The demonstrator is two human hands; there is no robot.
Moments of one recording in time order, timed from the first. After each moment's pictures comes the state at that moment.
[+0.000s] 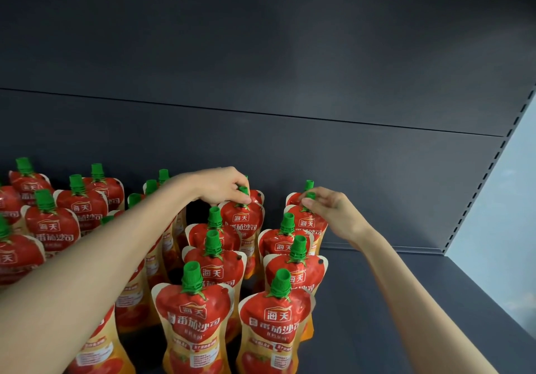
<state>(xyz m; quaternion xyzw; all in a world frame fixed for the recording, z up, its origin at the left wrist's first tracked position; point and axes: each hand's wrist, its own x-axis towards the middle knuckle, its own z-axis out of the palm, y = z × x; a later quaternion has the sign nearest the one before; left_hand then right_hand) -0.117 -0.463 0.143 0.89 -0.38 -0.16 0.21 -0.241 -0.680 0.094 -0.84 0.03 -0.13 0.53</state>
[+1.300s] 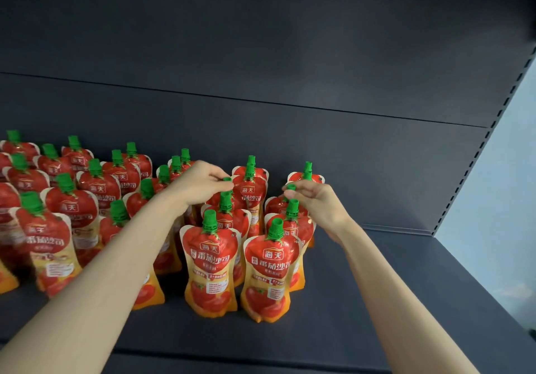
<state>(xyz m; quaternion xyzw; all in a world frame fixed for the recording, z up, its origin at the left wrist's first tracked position) -0.207 -0.408 0.127 0.87 -0.20 -0.06 0.46 -0.291 -0.624 0.097 -0.81 0.02 -0.14 0.57</state>
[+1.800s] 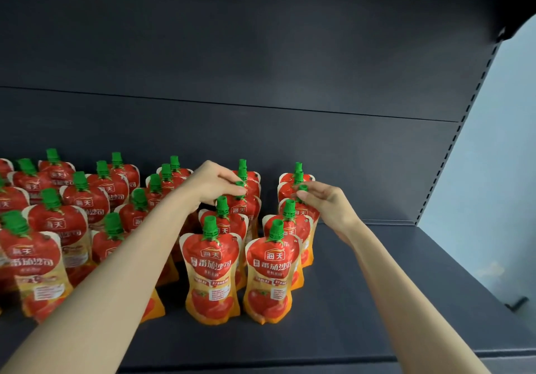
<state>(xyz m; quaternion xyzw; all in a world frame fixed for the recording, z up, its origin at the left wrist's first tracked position) -0.200 -0.427 0.135 0.85 -0.21 -0.09 0.46 -0.304 -0.640 0.092 -0.77 0.06 -0.17 0.62</state>
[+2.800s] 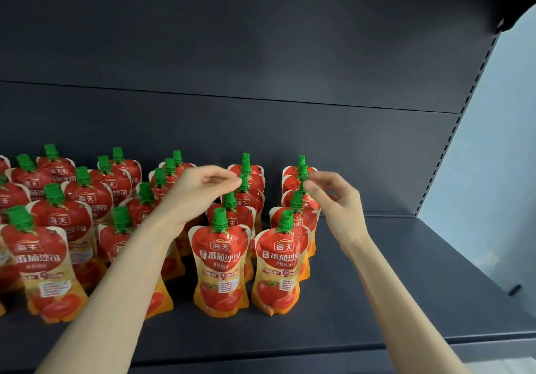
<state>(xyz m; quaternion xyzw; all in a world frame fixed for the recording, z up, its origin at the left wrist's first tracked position) -0.234 -0.388 0.119 0.78 -0.27 -0.03 0.56 -0.333 -0.600 0.089 -0.74 0.06 -0.36 0.57</state>
